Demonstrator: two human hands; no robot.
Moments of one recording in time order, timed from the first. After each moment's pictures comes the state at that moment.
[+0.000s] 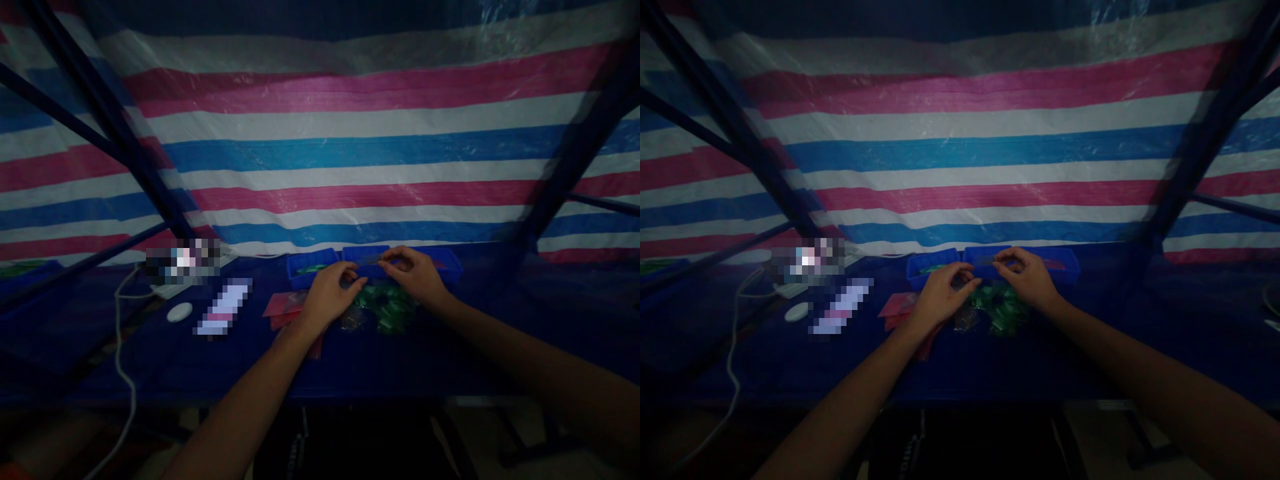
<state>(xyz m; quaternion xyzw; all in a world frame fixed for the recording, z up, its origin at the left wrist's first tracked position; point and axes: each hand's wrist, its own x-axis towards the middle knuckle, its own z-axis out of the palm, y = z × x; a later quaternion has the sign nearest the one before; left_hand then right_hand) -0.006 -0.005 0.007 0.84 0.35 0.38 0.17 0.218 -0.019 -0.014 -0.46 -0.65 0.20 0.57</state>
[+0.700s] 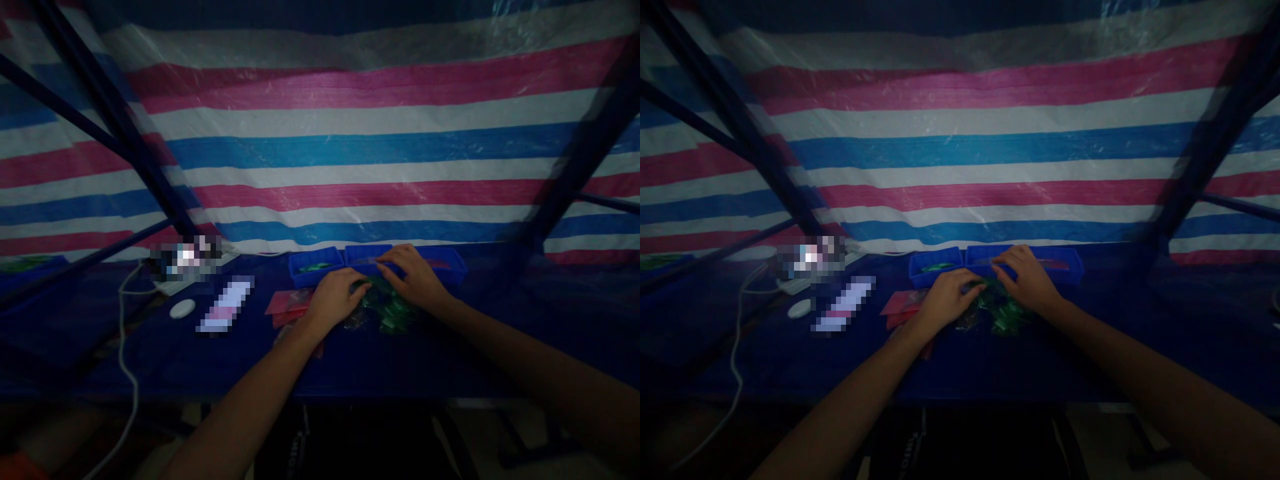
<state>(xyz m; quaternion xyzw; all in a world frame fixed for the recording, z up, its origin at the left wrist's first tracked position) -0.005 -0.003 0.001 0.90 0.31 0.30 0.12 0.217 -0.022 -0.009 -0.44 -0.78 -0.02 0.44</state>
